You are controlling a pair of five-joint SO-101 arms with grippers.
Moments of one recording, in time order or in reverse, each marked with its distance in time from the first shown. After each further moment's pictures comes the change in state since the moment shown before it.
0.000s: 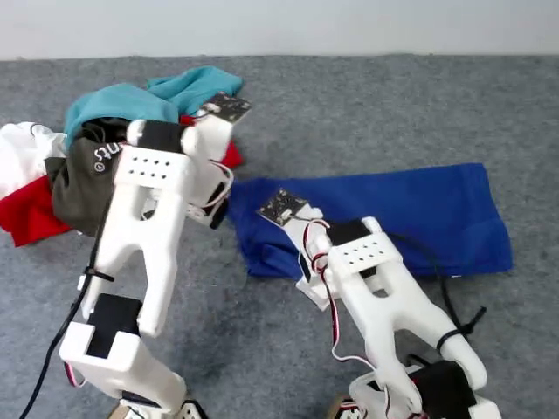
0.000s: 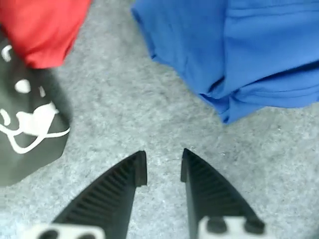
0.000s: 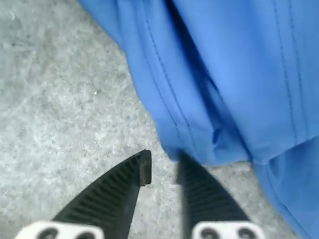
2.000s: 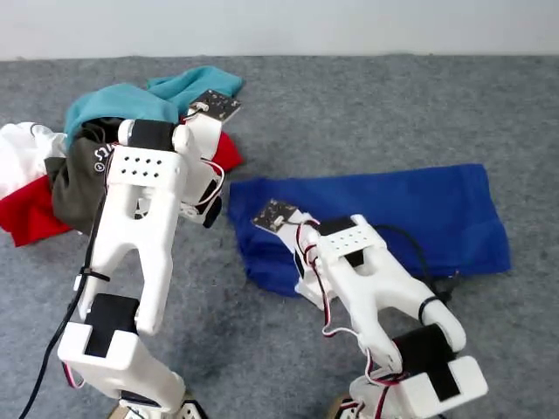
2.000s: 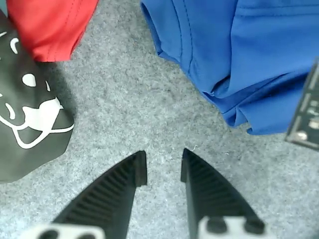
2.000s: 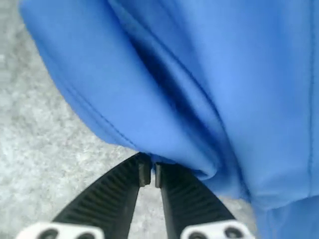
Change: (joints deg) left arm -0.8 0.0 0.2 0.0 -0.4; right arm 0.1 12.7 -4.3 -3.0 5.9
